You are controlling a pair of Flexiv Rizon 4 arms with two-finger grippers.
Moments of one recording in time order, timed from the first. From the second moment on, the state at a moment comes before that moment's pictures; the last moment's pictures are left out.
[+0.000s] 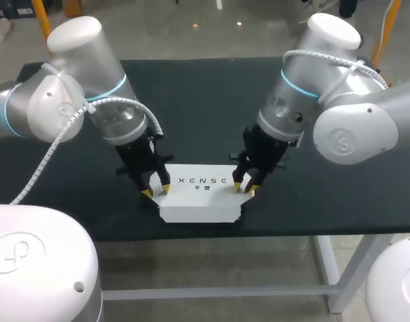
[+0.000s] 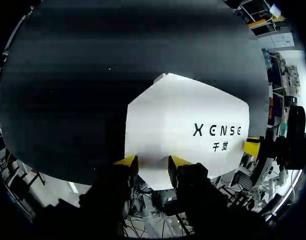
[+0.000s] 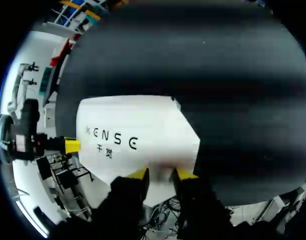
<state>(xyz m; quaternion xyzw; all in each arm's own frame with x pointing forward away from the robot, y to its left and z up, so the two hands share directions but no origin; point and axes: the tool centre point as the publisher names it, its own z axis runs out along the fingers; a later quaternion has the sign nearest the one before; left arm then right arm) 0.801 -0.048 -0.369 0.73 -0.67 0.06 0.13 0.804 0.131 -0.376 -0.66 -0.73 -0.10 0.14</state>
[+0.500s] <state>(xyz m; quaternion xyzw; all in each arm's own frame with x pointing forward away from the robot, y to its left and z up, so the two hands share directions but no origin) 0.801 -0.048 -0.370 0.72 -0.67 0.07 0.13 0.804 0.130 -0.376 -0.66 -0.73 -0.10 0.14</state>
